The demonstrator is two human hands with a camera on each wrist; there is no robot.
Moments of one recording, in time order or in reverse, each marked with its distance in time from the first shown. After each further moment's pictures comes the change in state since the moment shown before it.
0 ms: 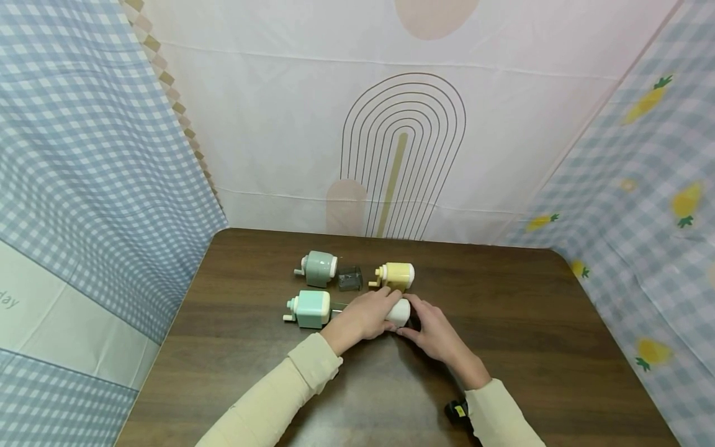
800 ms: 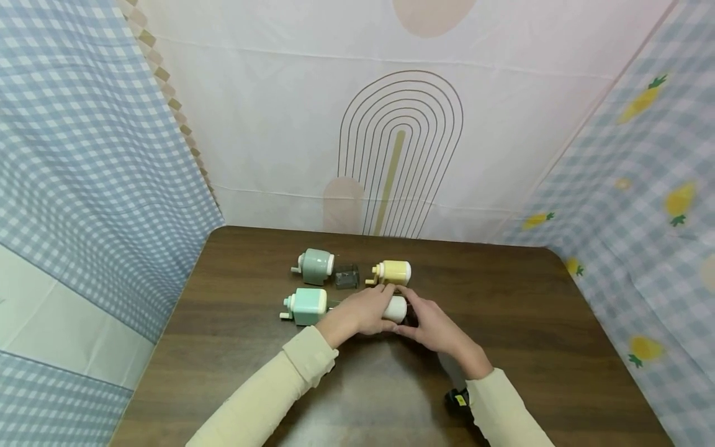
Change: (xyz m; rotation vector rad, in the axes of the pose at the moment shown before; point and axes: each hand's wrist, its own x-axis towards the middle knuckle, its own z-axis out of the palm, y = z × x) left_hand -0.001 0.001 -0.013 -0.073 -0.083 -0.047; right_hand 0.008 -0.007 -0.020 0.047 -0.148 -0.044
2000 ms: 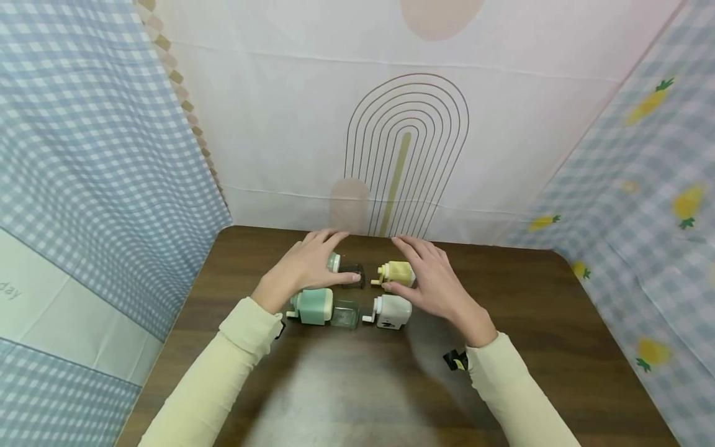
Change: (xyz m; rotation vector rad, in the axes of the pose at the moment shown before) left_hand -0.060 -0.080 -0.098 0.009 0.216 -0.141; right_hand 0.045 -0.056 -0.067 -0.338 0.249 -0.191
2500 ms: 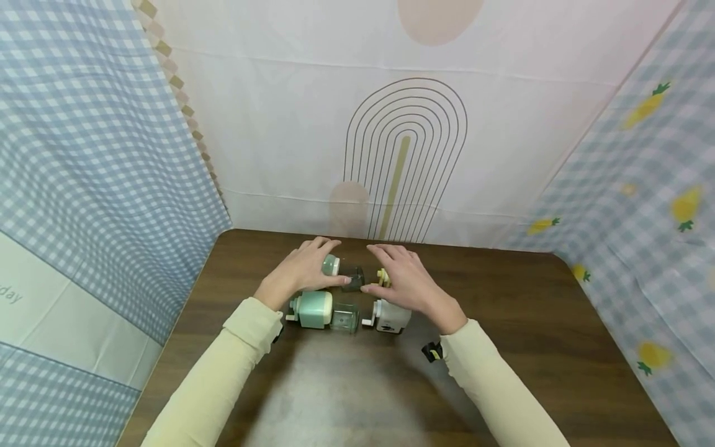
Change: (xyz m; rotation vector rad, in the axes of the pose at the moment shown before) left_hand 0.013 -0.025 0.023 -0.025 -0.033 -0.042; right_hand 0.033 -0.014 0.029 -0.018 -0.187 0.028
